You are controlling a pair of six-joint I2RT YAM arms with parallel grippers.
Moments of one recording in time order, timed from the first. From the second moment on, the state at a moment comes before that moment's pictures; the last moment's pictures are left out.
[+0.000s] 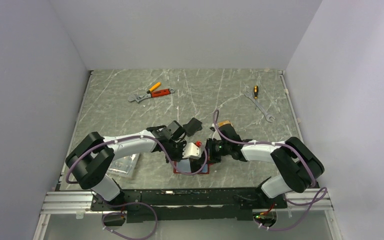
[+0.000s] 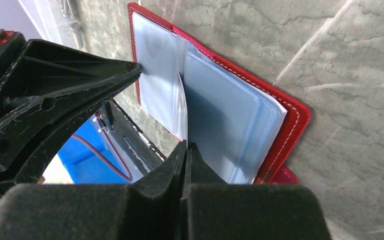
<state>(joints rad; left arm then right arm) -0.84 1.57 0.88 -0.48 0.36 0.72 0.63 1.46 0.48 0.14 -0.58 0.84</state>
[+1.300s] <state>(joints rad) -0.90 1.52 0.82 -0.45 0.21 0.77 0.59 1.56 0.46 0.29 -0.68 0.85</state>
